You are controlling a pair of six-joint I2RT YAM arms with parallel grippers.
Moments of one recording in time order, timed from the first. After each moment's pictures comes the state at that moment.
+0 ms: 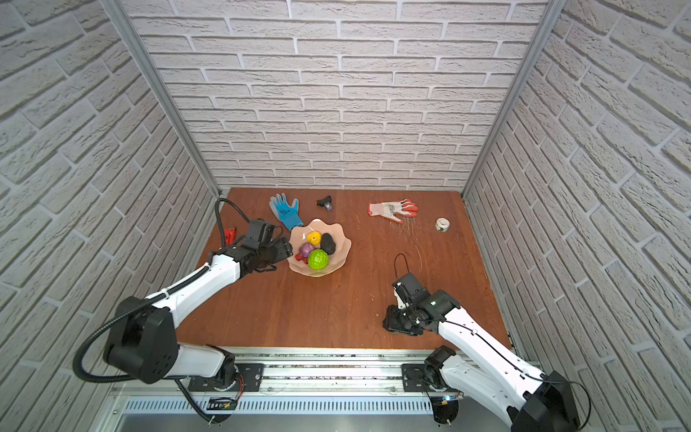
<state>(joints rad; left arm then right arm) -0.38 1.40 0.94 -0.42 -0.08 -0.69 0.51 0.91 0.59 -1.00 -0.21 0.72</state>
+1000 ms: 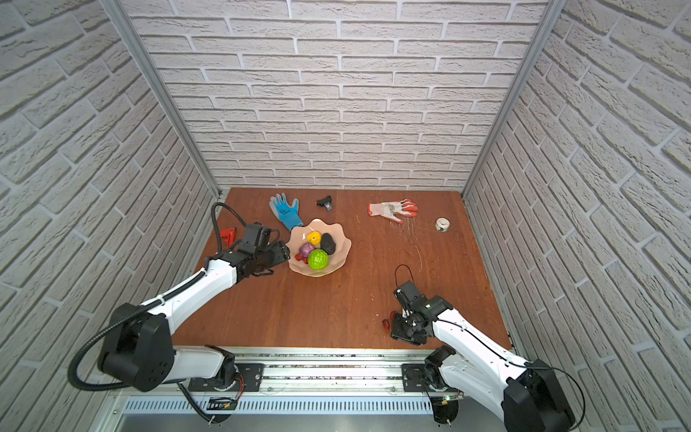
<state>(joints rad) -0.36 1.35 0.89 -0.41 -0.07 -0.70 0.46 0.96 0.45 -0.93 -0.17 0.76</state>
